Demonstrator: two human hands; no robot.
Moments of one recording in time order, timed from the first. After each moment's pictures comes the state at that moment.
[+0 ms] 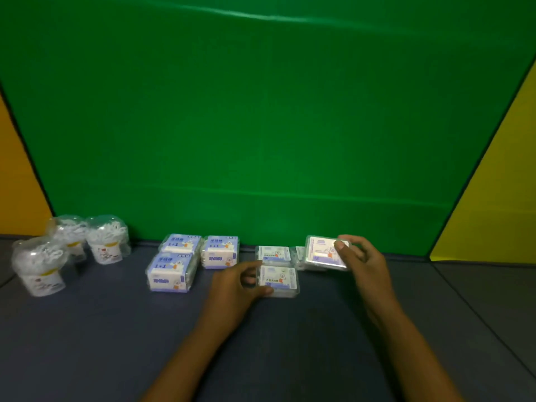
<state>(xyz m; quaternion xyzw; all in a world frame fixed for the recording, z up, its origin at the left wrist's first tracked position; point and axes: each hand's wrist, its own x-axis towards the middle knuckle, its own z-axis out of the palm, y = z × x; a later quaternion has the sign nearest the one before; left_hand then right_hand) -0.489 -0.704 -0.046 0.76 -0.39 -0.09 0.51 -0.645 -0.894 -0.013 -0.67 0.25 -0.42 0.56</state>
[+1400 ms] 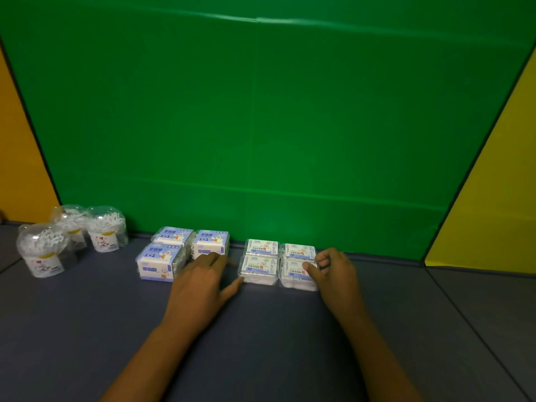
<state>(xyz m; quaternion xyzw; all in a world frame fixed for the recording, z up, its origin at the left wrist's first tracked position) -0.498 -0.684 -0.042 0.87 -0.42 0.18 0.19 -0.632 -0.918 -0.058 -0.84 0.30 -0.34 0.30</state>
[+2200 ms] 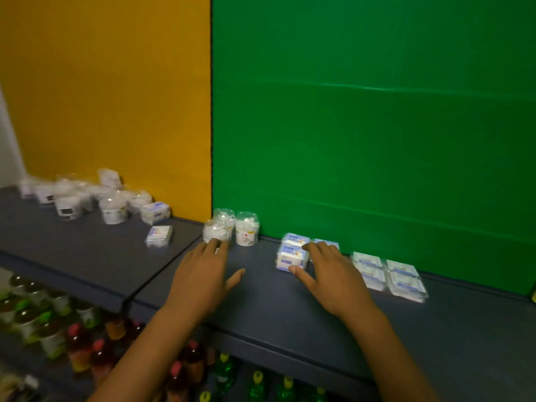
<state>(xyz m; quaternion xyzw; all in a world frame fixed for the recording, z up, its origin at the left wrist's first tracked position) -0.477 -0.420 0.025 0.92 -0.30 0.22 0.10 -0.574 -0.653 0.030 -0.97 0.09 -0.20 0.03</state>
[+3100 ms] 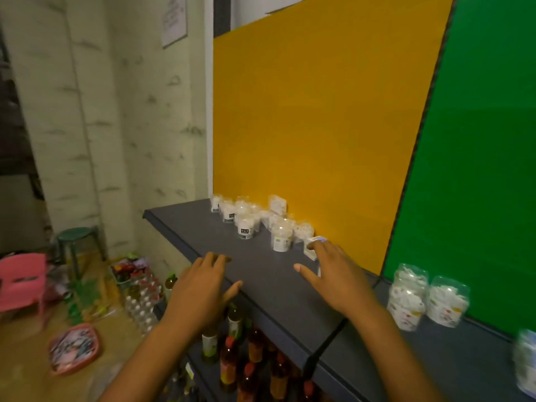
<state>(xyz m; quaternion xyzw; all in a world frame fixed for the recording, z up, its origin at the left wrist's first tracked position) -0.360 -0.117 0.025 0.97 -0.07 0.23 0.07 -0.323 -0.375 0.044 -0.95 -0.15 -0.24 0.11</state>
